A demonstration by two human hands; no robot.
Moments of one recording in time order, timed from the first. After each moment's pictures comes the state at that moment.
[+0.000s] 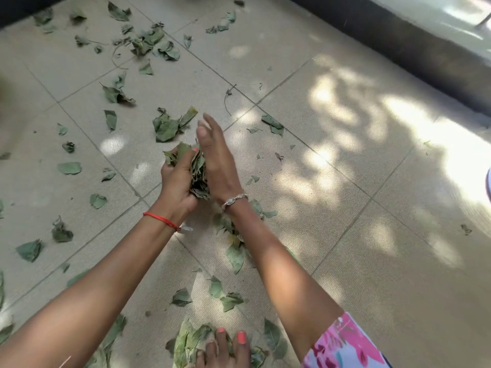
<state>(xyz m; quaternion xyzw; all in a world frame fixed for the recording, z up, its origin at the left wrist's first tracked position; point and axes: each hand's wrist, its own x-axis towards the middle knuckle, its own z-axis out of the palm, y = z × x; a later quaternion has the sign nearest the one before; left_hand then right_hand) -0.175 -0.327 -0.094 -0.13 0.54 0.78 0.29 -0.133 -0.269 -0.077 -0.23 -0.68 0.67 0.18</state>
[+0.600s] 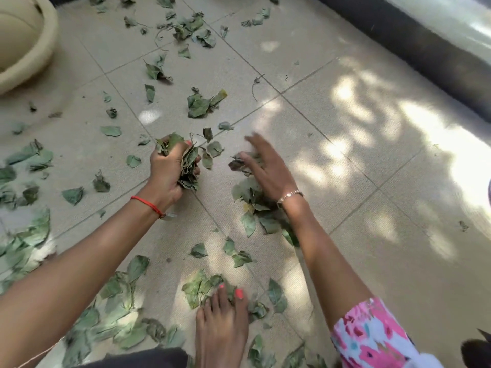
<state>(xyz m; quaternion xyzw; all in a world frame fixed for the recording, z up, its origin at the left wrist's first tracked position) -0.163 -0.401 -0.071 -0.14 0.61 0.74 0.23 -0.064 -0.239 -0.103 -0.16 -0.90 0.40 0.03</state>
